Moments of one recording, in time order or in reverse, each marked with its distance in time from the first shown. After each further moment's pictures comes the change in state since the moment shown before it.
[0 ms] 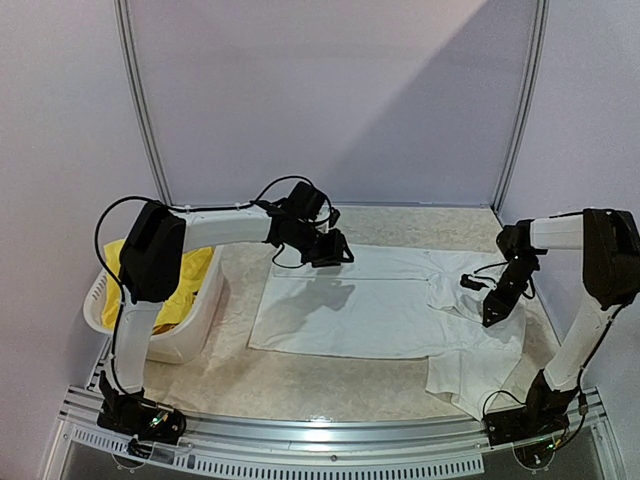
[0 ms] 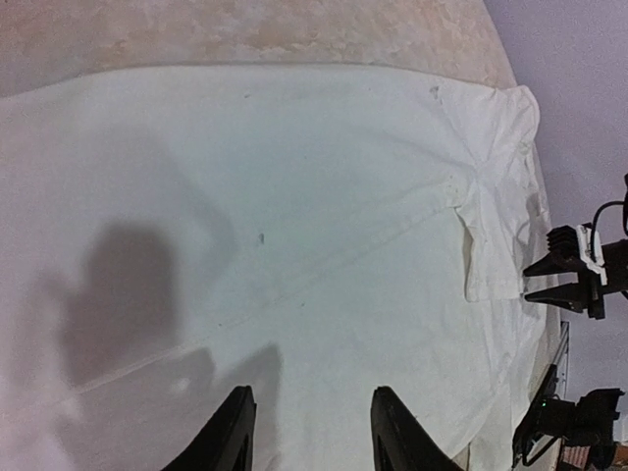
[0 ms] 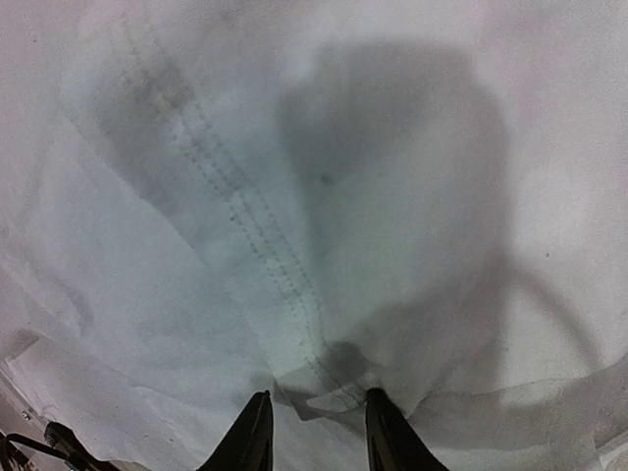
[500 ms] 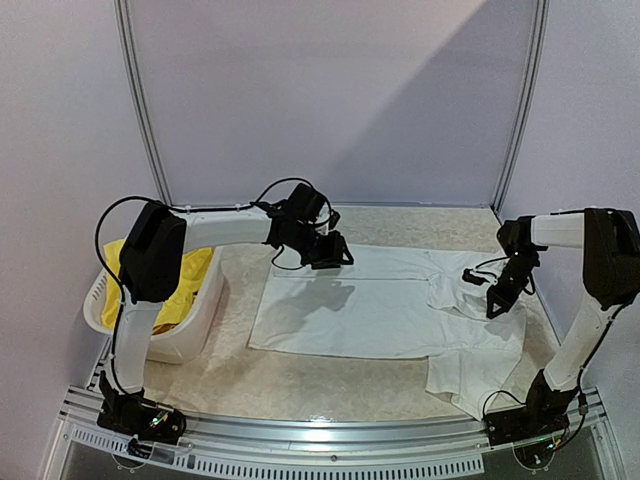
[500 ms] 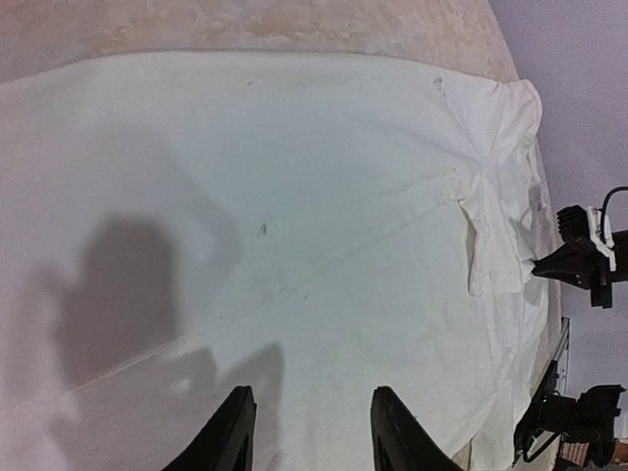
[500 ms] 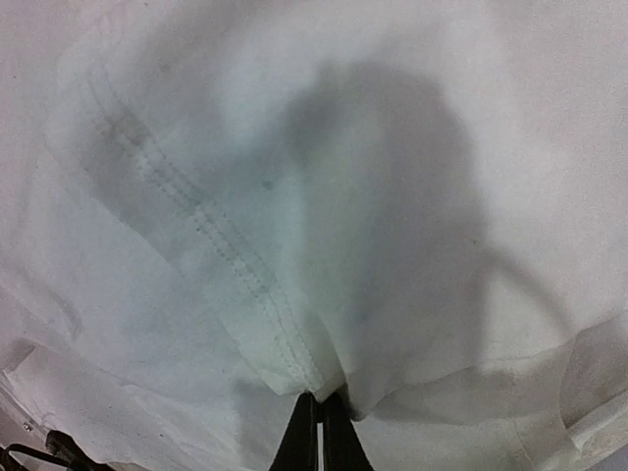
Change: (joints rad) left arm 0.000 0.000 -0.011 0.001 0.013 0.000; right arm 0.001 -0.002 0.031 0.002 0.037 0.047
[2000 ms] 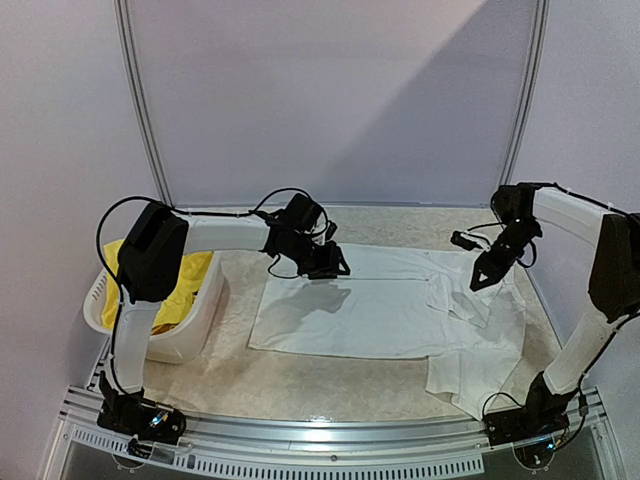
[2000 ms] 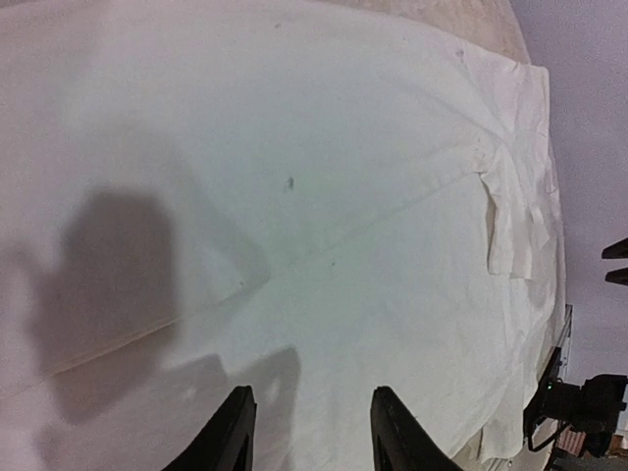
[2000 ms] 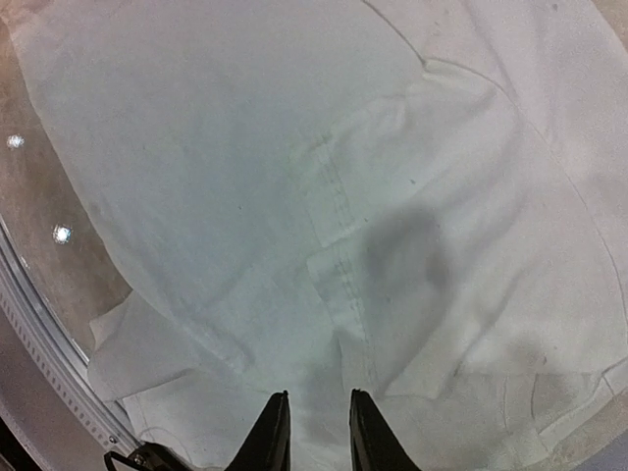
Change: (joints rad) left arm 0.006 -0.011 -0.094 0.047 0.036 -0.008; right arm 0.113 -0.090 0.232 -0.205 -0.192 0.100
